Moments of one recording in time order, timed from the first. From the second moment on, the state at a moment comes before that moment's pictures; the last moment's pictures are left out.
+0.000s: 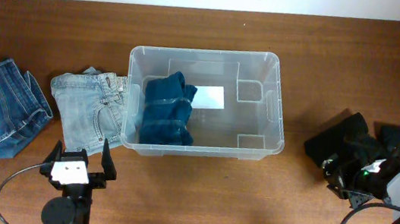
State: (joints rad) left arm -0.05 0.01 0.06 -0.16 -0.16 0.00; right arm -0.66 1.49 0.78 -0.85 -0.43 0.44
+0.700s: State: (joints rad) left arm -0.05 0.01 0.06 -0.16 -0.16 0.00; right arm -0.69 1.49 1.06 -1.00 -0.37 0.28
